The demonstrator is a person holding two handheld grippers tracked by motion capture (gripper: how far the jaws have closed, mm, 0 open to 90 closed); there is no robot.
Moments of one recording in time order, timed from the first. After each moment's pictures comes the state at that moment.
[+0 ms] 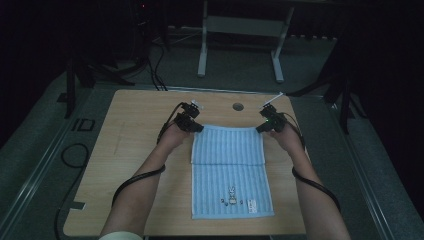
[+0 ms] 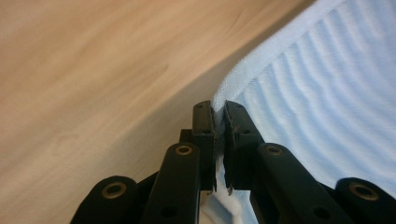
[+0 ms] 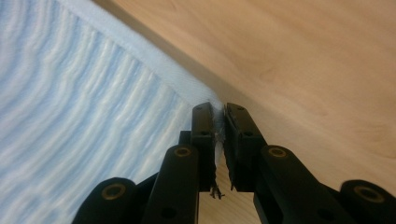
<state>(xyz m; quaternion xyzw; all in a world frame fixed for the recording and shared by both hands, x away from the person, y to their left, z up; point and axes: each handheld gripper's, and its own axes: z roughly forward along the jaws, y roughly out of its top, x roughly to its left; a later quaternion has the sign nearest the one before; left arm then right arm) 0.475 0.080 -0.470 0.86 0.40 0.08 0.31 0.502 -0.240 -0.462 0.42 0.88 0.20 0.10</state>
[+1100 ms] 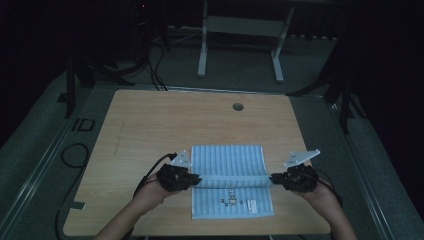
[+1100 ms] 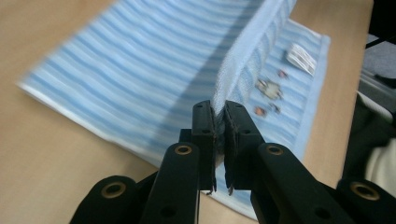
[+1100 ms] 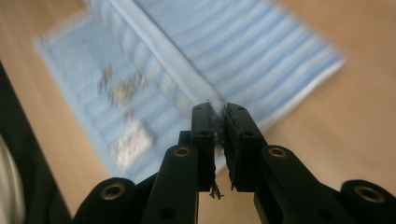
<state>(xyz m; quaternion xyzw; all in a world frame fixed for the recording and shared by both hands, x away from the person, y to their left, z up) 0.284 0.097 -0.483 0.89 0.27 0.03 0.37 0.300 -0.289 -0.457 0.28 0.91 0.30 0.08</state>
